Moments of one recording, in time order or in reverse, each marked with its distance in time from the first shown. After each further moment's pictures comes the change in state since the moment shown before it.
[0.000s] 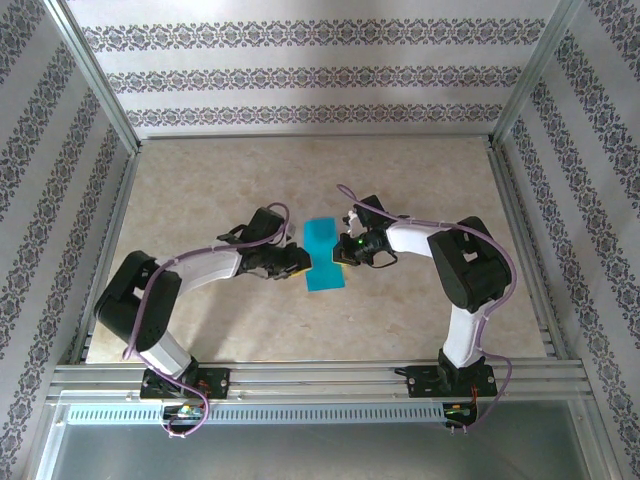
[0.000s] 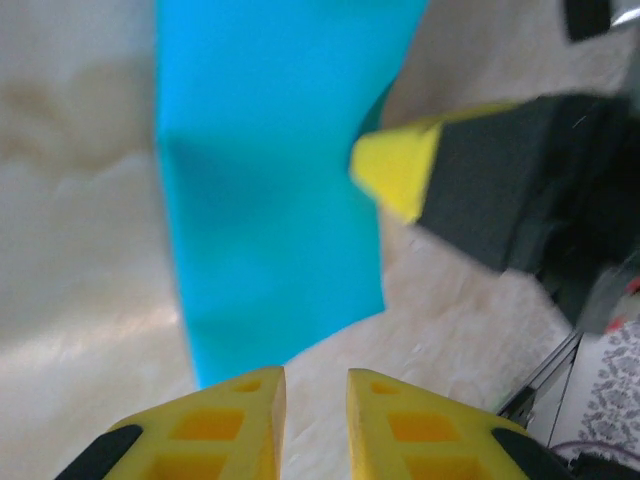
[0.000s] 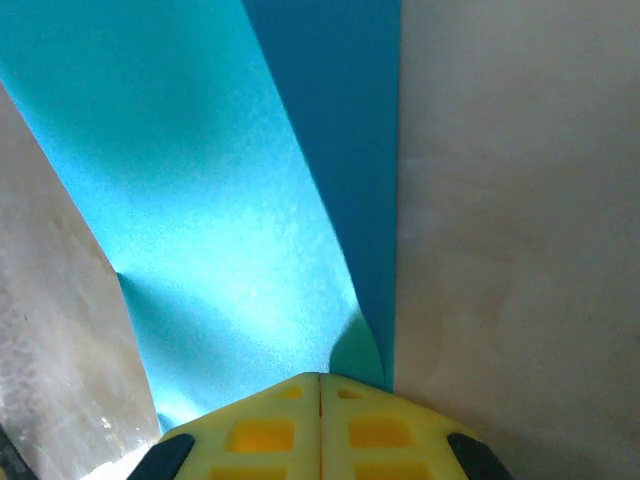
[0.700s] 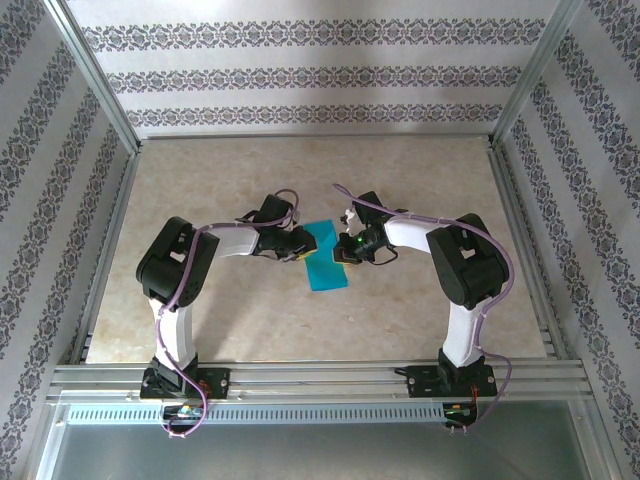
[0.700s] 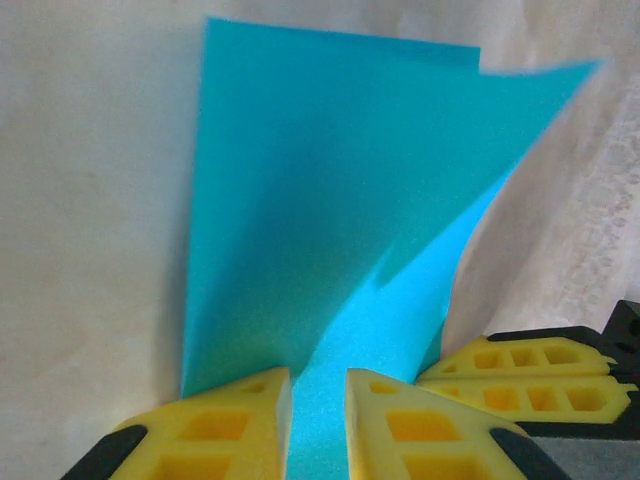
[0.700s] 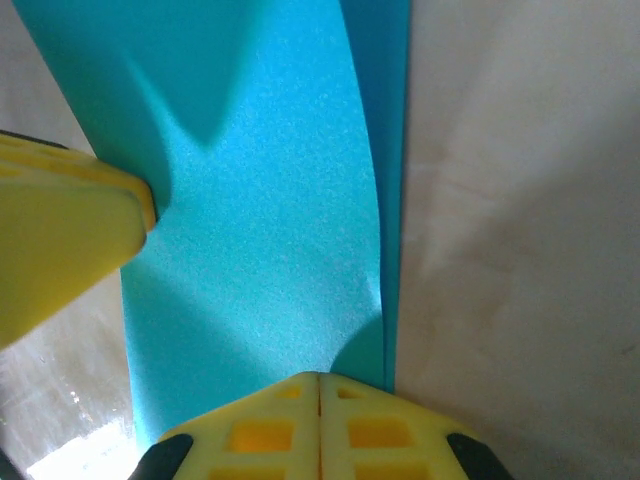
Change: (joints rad) left arm 0.084 0.312 0.176 0.111 0.013 0.005; right arm -0.007 0.023 0.056 -0.100 0.005 -0.092
